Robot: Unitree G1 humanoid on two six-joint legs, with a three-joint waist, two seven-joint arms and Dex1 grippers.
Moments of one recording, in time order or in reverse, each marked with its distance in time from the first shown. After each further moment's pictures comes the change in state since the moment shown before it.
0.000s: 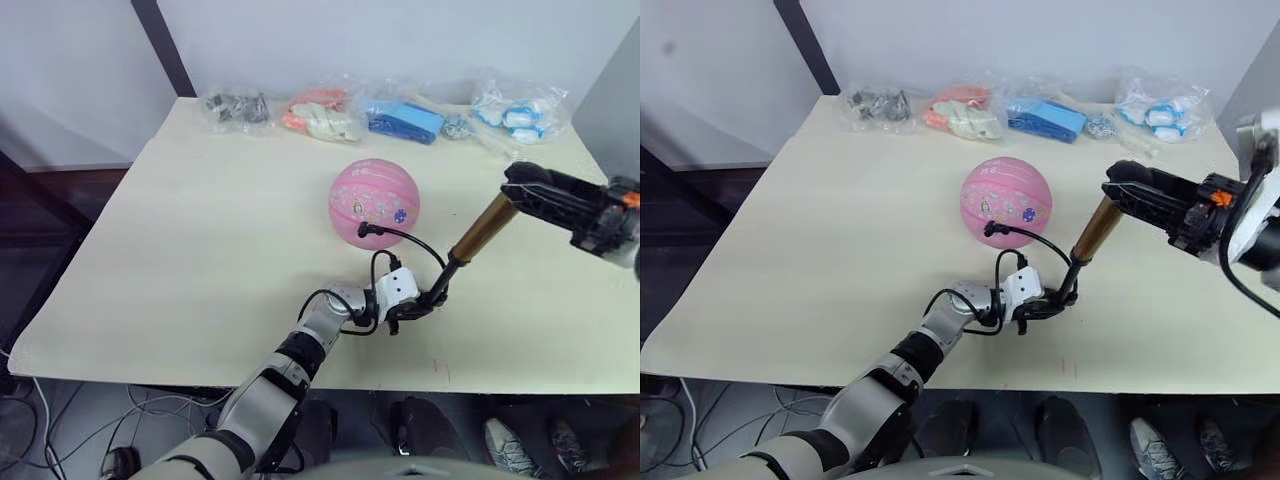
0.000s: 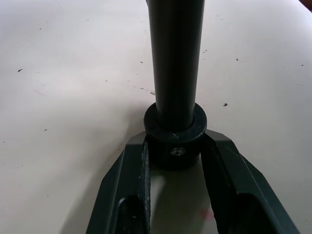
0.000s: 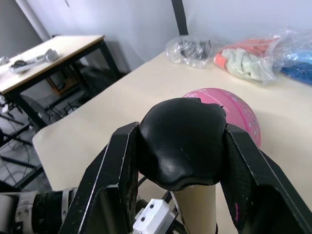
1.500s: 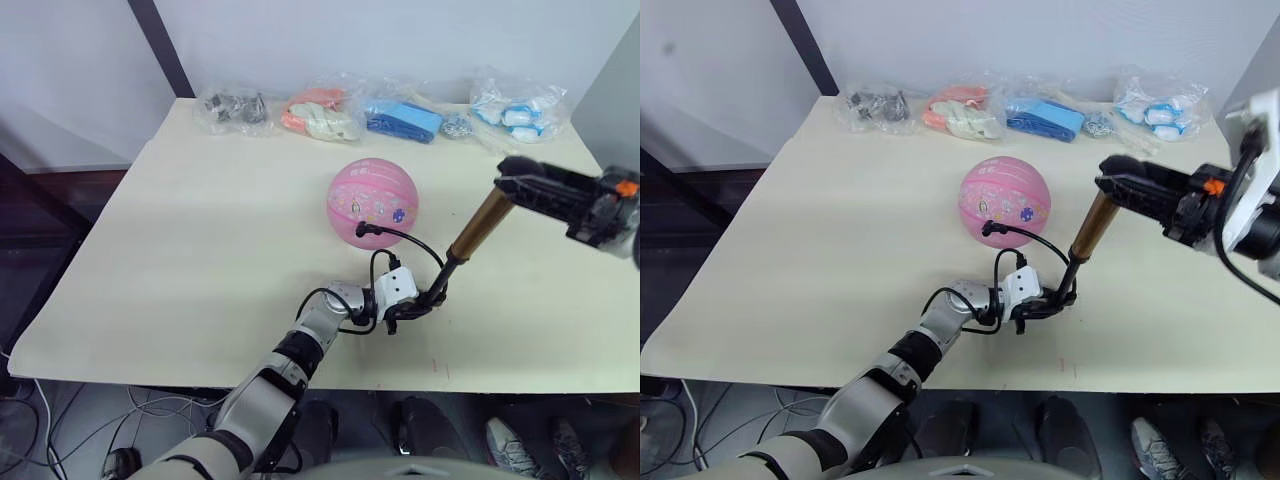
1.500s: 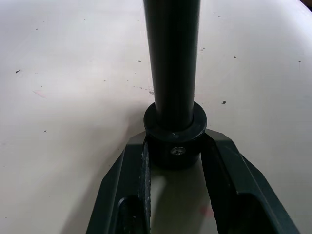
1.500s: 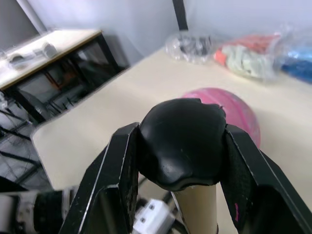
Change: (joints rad) left arm 0.002 0.003 0.000 -0.022 -0.002 0.001 -0.023; right arm -0.154 -0.139 0.024 0.082 0.192 0.067 -0.119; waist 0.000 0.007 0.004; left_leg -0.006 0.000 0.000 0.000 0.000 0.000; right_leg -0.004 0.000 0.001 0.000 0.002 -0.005
